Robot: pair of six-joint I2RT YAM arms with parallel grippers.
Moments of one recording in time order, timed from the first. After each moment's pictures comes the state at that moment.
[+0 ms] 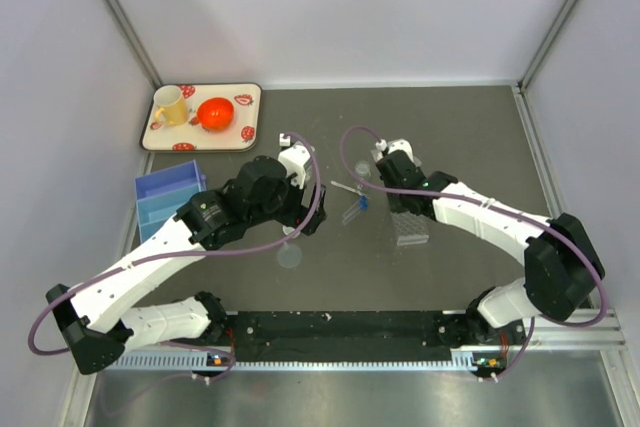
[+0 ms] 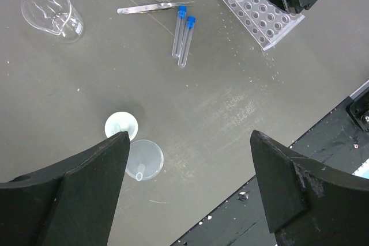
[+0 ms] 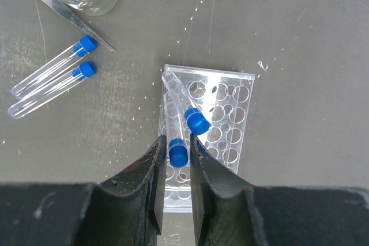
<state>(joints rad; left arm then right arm) -0.86 1.06 1.12 -0.68 -0.08 -0.27 0.68 1.43 0.97 -0.51 0.39 0.32</state>
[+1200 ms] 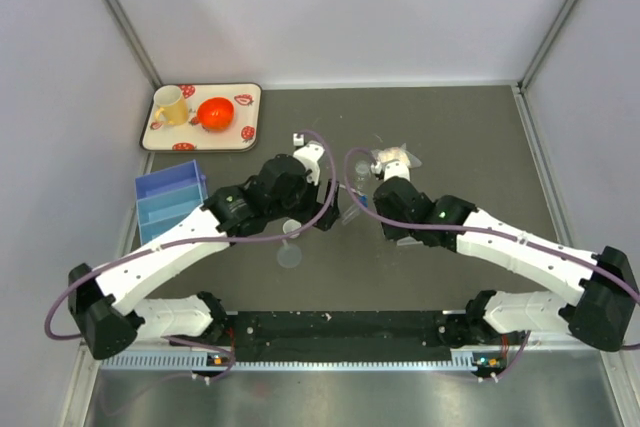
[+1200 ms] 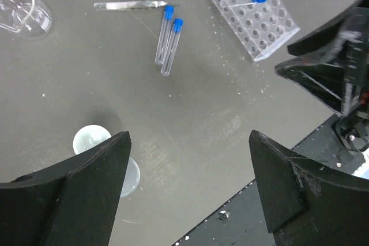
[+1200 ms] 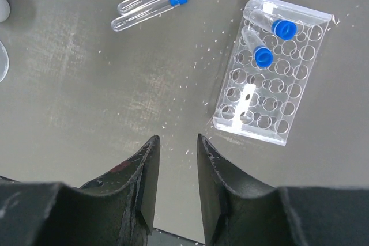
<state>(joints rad) -0.86 1.15 1.08 -0.57 -0.04 -0.37 0.92 1.18 0.93 -0.68 0.35 0.46</state>
